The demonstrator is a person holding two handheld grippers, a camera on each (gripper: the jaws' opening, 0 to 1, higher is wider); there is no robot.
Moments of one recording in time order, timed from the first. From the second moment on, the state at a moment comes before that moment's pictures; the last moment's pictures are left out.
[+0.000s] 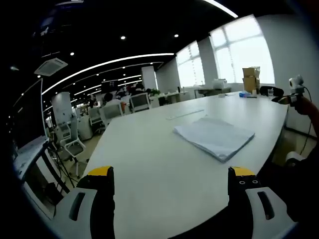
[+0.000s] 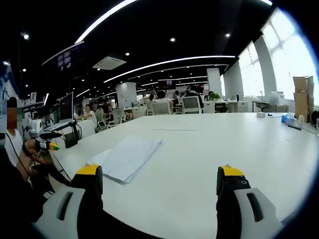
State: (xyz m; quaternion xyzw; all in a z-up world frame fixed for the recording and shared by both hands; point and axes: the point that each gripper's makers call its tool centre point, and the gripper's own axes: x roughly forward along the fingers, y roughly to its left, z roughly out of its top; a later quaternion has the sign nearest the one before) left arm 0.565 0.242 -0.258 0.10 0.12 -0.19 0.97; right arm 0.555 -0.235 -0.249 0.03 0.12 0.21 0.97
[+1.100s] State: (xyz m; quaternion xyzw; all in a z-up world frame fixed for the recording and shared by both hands) left arm 0.543 0.241 -0.252 0.11 0.12 -0.19 0.97; right arm 0.545 -0.220 -0.250 0.00 0.13 0.23 0.96
